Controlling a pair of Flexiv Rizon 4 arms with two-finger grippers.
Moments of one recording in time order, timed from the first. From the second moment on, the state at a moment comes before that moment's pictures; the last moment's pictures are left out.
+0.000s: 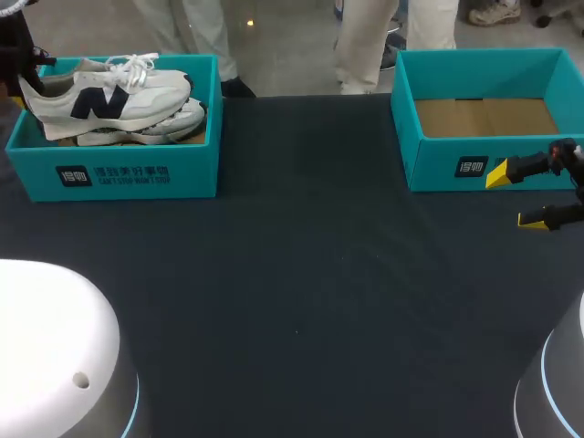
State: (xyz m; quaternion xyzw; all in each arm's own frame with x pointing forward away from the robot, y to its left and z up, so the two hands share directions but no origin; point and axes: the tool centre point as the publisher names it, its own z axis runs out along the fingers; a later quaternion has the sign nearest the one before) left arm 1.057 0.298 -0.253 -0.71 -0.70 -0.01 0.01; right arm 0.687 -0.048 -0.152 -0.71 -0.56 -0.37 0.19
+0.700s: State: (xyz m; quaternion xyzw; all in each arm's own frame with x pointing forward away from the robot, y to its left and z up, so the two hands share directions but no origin) left arm 1.025 0.282 -0.222 -0.72 -0.69 -0.01 0.04; right arm 0.687 -0.048 -0.152 -0.71 -0.56 -0.37 0.19
